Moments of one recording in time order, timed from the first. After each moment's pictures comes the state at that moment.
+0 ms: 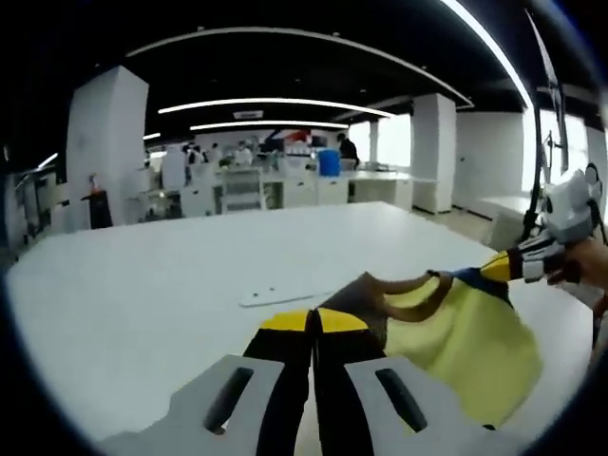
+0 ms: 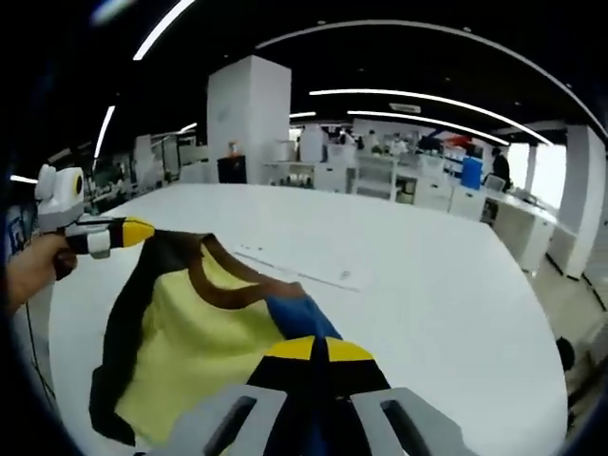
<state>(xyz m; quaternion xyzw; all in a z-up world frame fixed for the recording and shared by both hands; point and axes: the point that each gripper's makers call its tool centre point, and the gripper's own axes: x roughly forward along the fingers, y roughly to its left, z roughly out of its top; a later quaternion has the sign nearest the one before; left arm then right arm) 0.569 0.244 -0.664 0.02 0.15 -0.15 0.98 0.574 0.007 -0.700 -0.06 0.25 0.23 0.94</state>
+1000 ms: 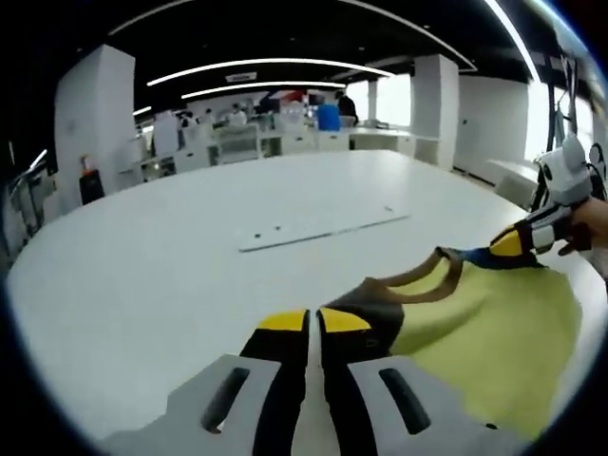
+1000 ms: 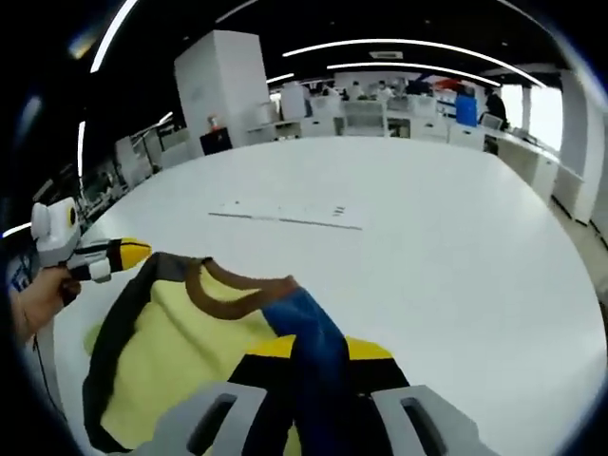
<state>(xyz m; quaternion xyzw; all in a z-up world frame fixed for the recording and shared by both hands) 0.586 0.260 -0.746 0.04 0.23 -0.15 0.96 0.588 0.004 -0.771 0.00 0.35 0.21 0.91</state>
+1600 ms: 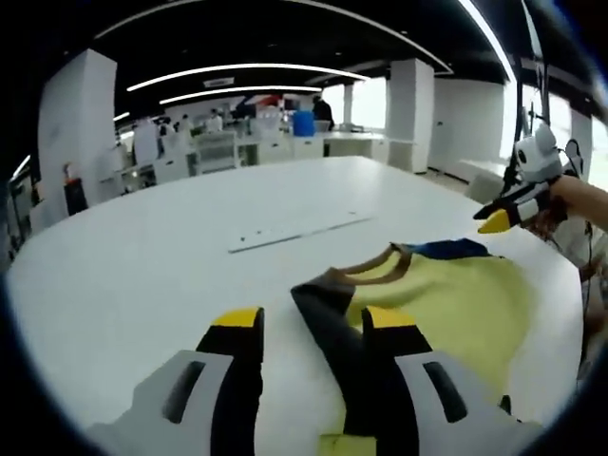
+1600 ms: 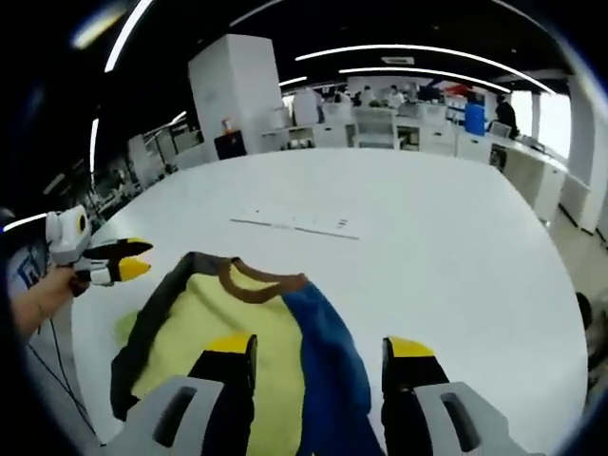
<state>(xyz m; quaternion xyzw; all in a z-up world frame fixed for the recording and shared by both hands) 0.527 0.262 -0.714 0.05 0.23 -0.21 0.95 0.541 -0.026 -0.724 -0.01 0.34 0.24 0.91</state>
